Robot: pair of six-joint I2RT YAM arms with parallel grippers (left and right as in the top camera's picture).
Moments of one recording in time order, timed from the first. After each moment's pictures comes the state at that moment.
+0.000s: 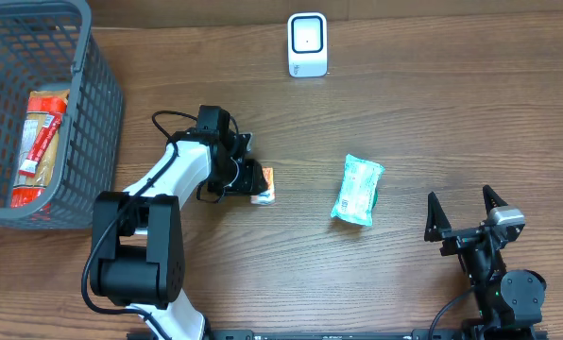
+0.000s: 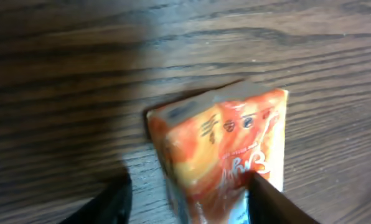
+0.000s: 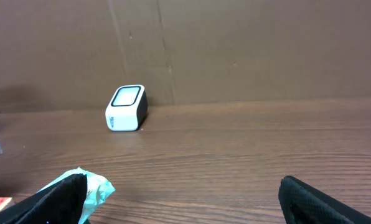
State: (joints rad) left arm -0.11 1.86 1.10 -0.71 0.32 -0.04; right arm 0.07 0.01 0.02 -0.03 -0.10 0.13
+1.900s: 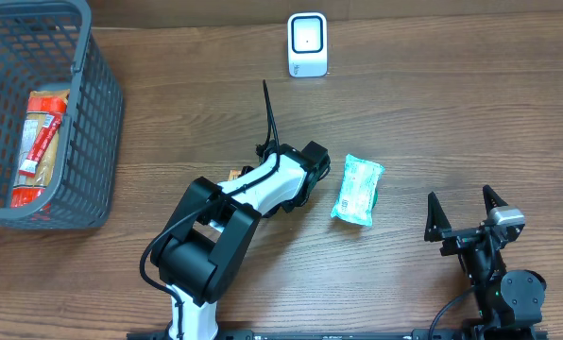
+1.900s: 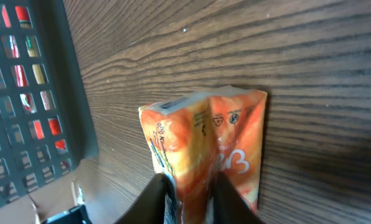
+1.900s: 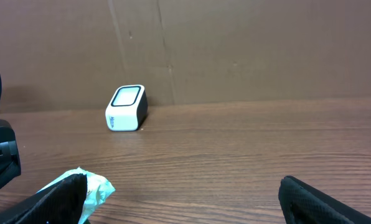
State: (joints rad) left arm -0.59 2.00 1.19 -1.01 -0.82 -0.46; right arm 0.07 0.01 0.02 -0.03 -0.10 0.13
